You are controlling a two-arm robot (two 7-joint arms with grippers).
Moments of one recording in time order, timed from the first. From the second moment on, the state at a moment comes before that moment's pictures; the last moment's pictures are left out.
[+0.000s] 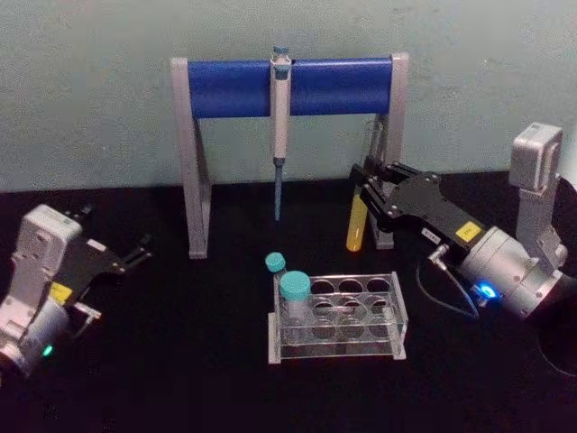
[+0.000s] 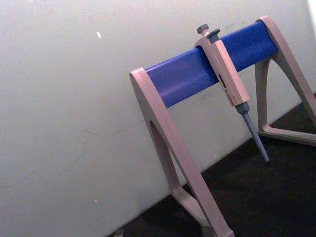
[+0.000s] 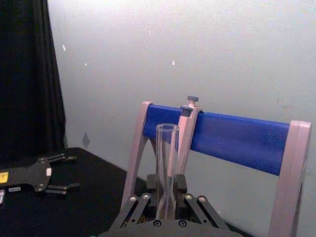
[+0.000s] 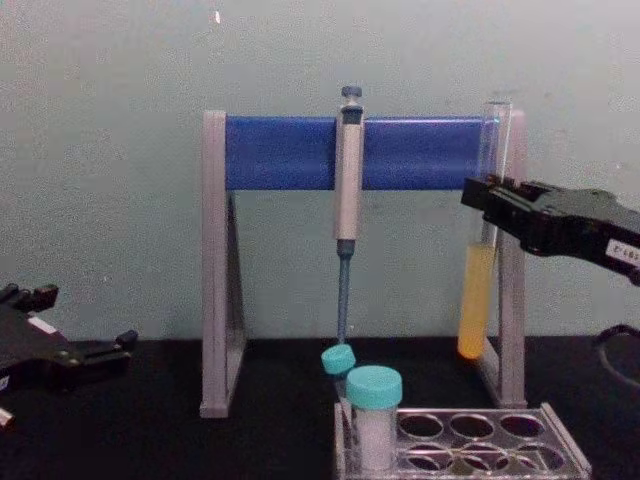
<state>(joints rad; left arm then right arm) -0.20 0.60 0.45 -1.41 -0.25 -0.12 0.03 0.29 0.39 -0.34 -1.44 0.51 -0.14 0.51</state>
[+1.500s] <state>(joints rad) -0.20 0.60 0.45 -1.41 -0.25 -0.12 0.03 0.16 0.41 -0.34 -1.51 0.47 -0.18 0.50</state>
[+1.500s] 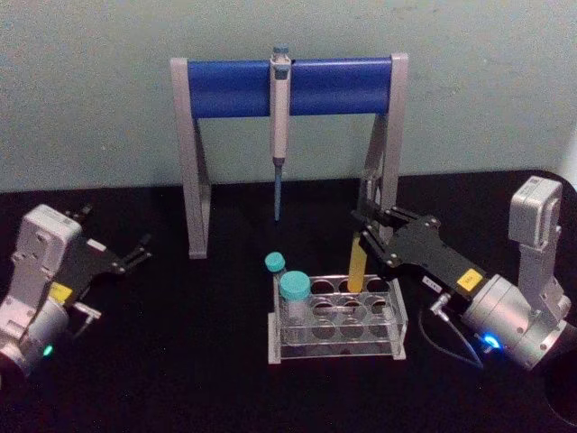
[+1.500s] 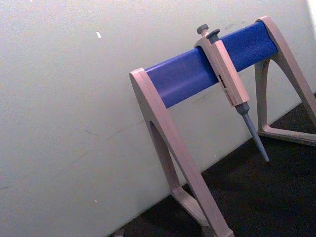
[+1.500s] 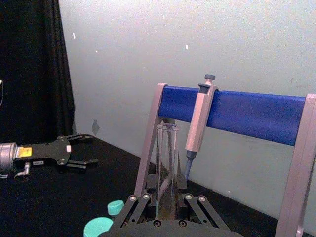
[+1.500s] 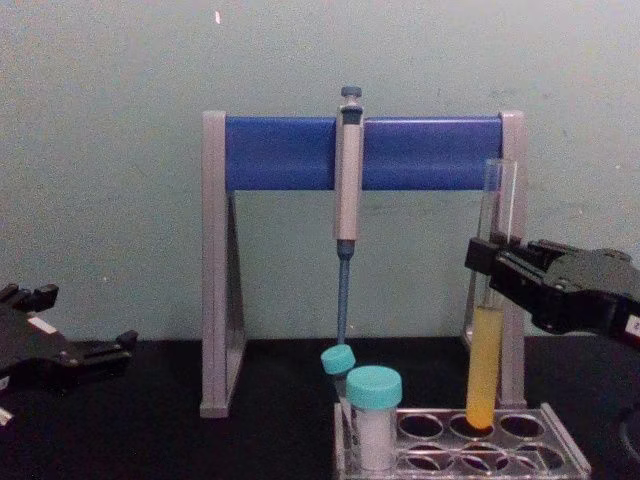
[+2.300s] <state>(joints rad) -0.20 0.60 0.45 -1.41 -0.25 -0.12 0.03 0.15 0.39 -0.34 -1.45 0.46 -0.18 0.50</state>
